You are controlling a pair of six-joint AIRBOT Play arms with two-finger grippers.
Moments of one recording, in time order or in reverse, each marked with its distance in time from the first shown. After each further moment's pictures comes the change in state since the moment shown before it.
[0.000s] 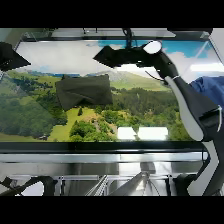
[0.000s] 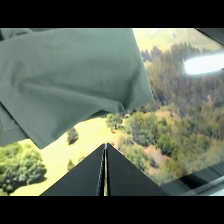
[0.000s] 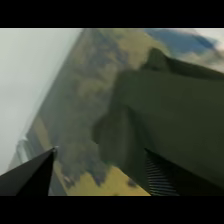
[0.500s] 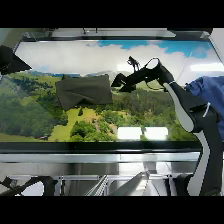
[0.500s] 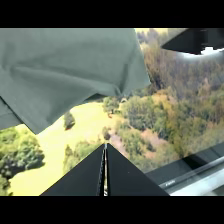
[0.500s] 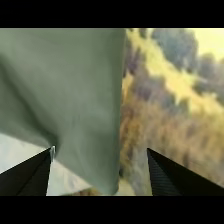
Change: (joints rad) left arm 0.000 0.000 0.001 -0.001 -0.069 0.012; right arm -0.050 -0.180 -0.069 -0.183 0.103 0.148
